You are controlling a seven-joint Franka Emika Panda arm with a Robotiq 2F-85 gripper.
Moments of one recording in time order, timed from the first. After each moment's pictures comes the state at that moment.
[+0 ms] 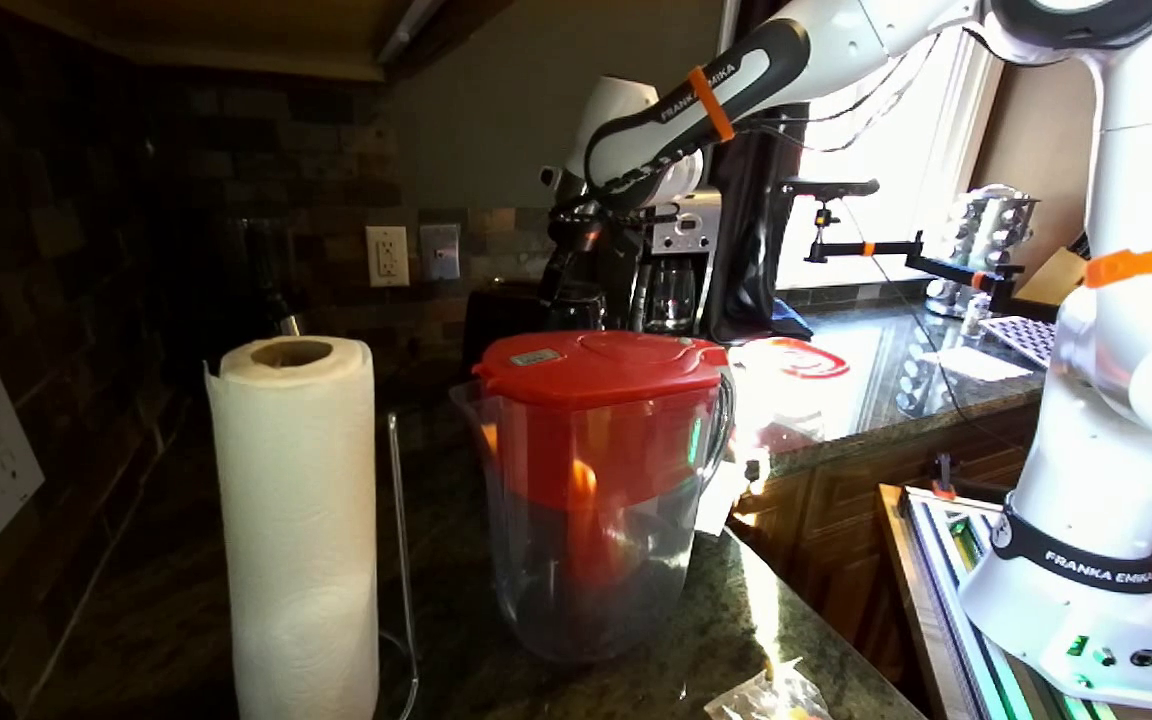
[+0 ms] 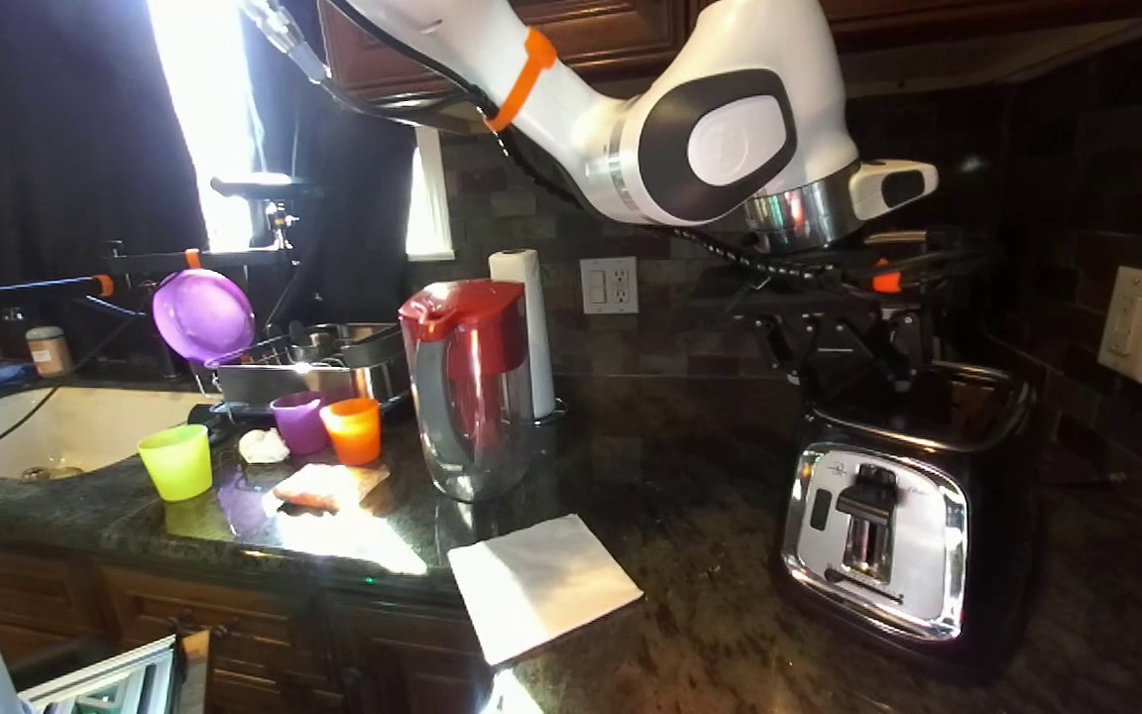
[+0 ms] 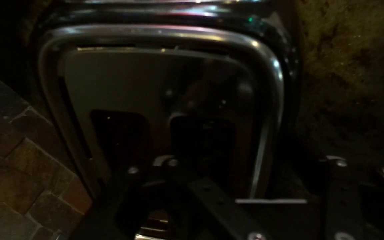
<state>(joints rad) -0.15 0.19 -0.08 -1.98 0.00 2.57 -0.44</state>
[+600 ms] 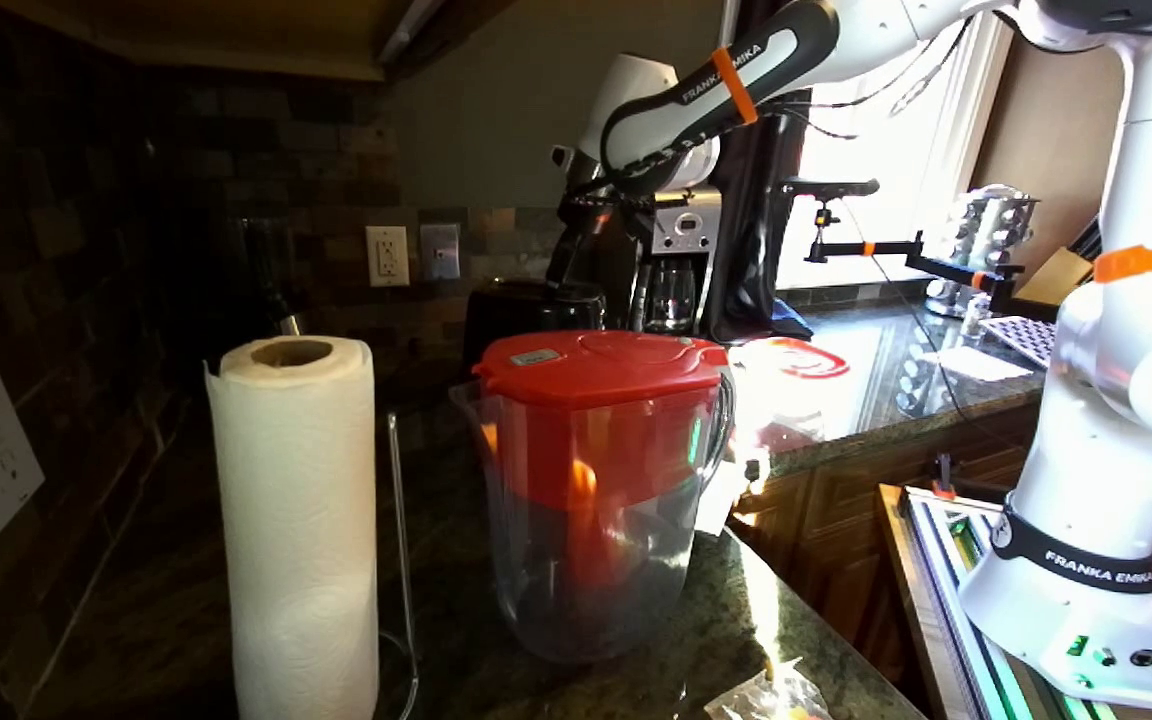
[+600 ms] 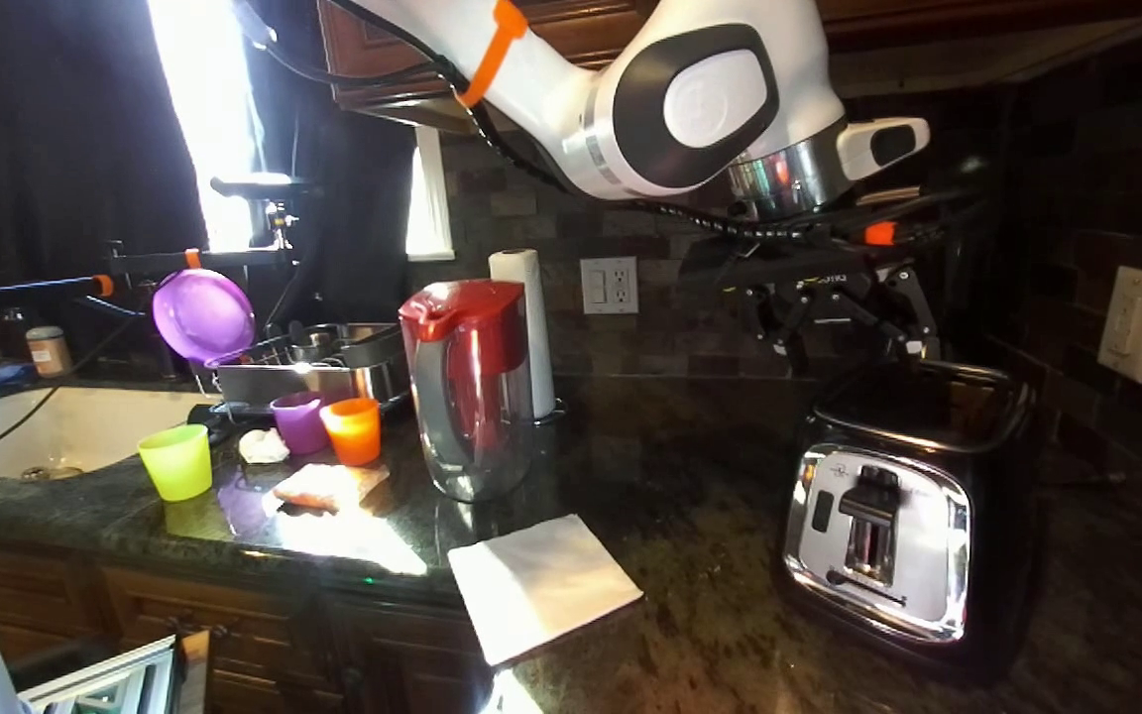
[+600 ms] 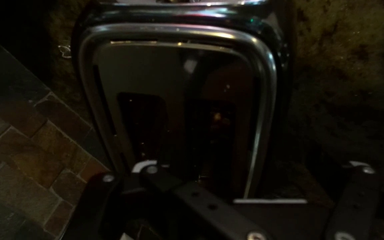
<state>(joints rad) -0.15 0.11 -0.08 -2.03 -0.02 2.59 -0.44</state>
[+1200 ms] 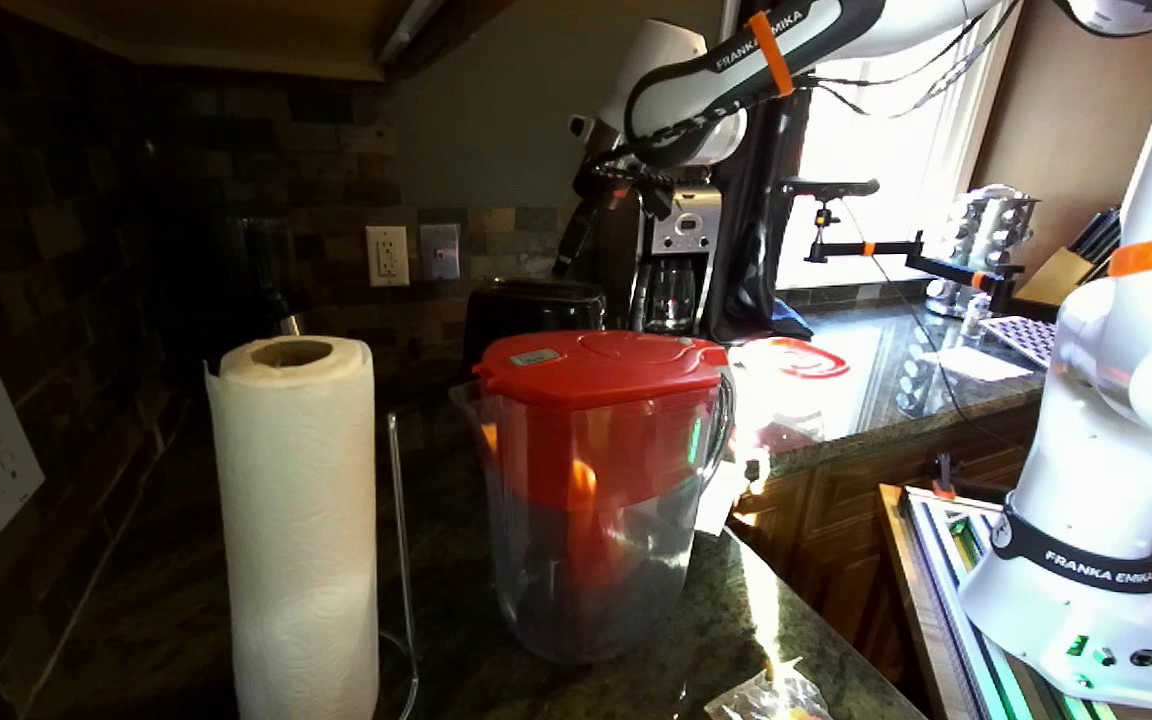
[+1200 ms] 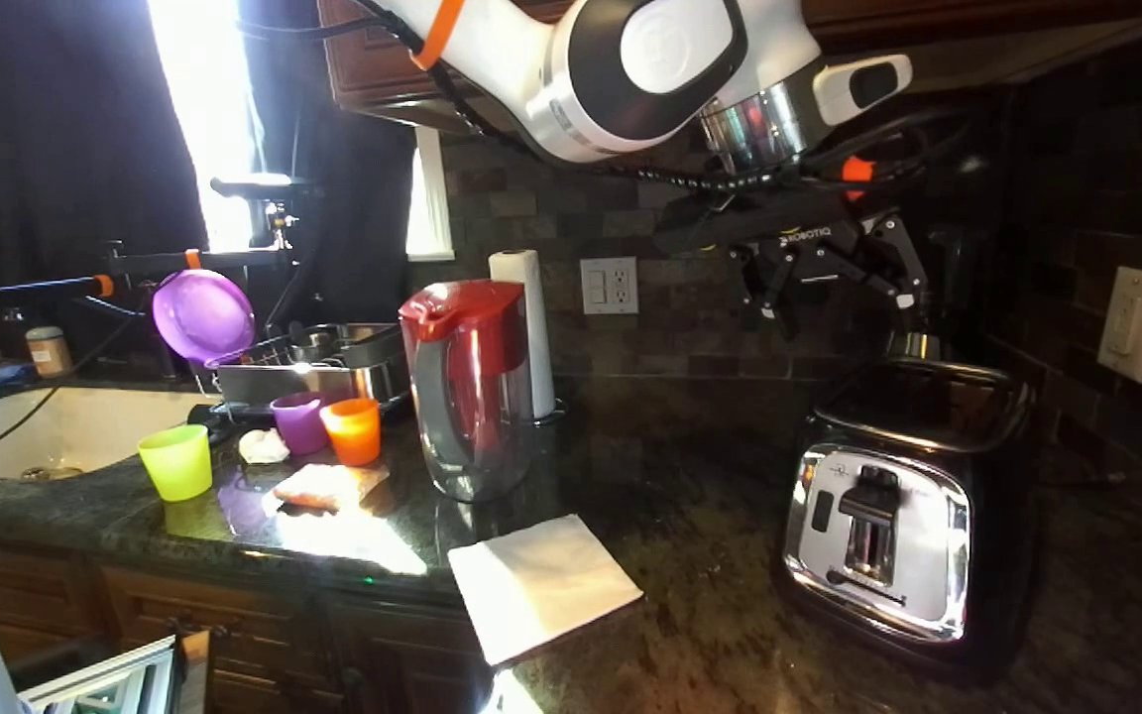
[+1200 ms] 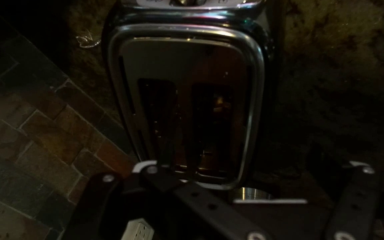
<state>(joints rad) -0.15 0.00 -0.09 -2.09 -0.02 2.59 -0.45</state>
